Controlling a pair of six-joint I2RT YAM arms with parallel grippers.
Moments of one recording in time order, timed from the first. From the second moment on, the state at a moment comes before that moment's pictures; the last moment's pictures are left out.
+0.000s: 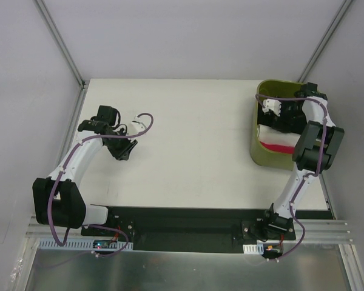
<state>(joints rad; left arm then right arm) -0.11 1.33 1.06 -0.98 0.36 0.75 -0.28 2.10 1.76 -0.94 -0.47 -1.72</state>
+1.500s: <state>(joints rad) -0.11 1.61 1.39 -1.02 0.43 0.69 -0.04 2.17 1.86 -0.77 -0.15 -0.55</state>
